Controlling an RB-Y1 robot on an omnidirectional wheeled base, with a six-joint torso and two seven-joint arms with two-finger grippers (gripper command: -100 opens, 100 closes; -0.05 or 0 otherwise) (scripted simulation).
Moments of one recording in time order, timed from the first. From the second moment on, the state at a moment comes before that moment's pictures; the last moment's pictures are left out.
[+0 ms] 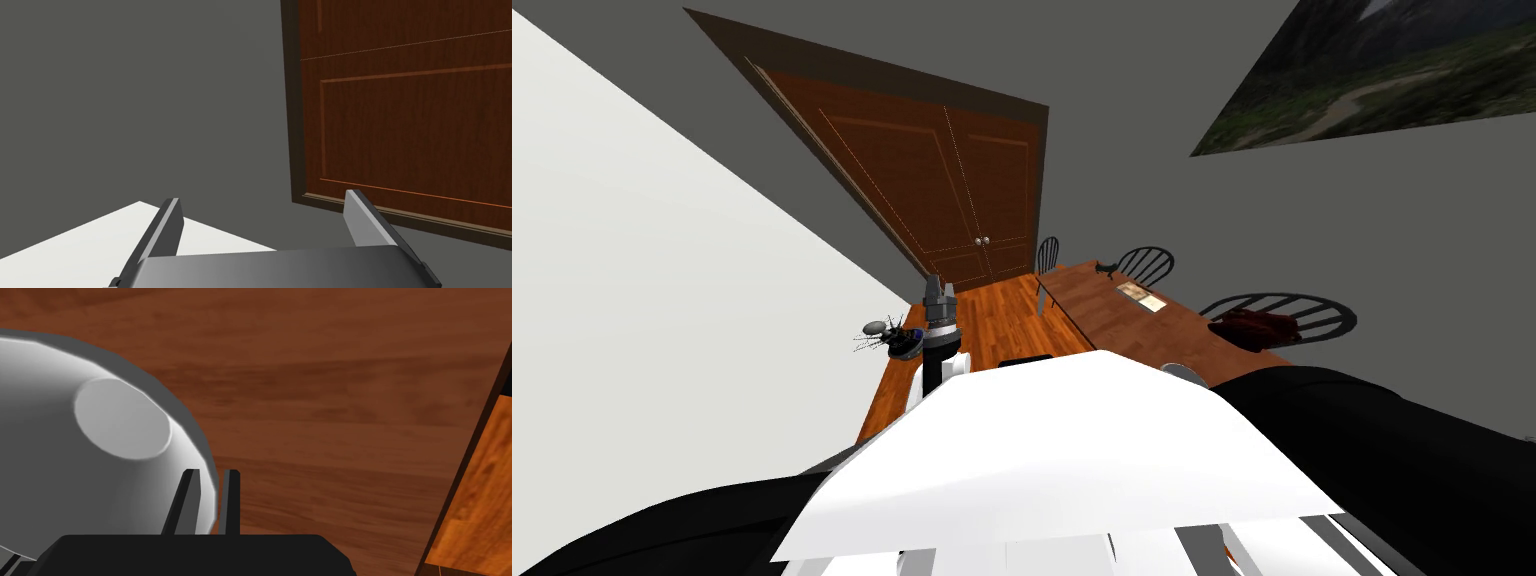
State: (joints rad) left arm 0.48 0.04 -0.06 -2.27 -0.12 -0.40 -0.05; right arm 0.64 -0.87 0.10 -0.95 1.09 -0.28 -0.07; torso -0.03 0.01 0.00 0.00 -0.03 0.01
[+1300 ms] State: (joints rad) left arm 0.48 0.04 -0.06 -2.27 -0.12 -0.40 -0.05; right arm 0.70 -0.80 -0.06 -1.09 1.46 -0.32 -0.20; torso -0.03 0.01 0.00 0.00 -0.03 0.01
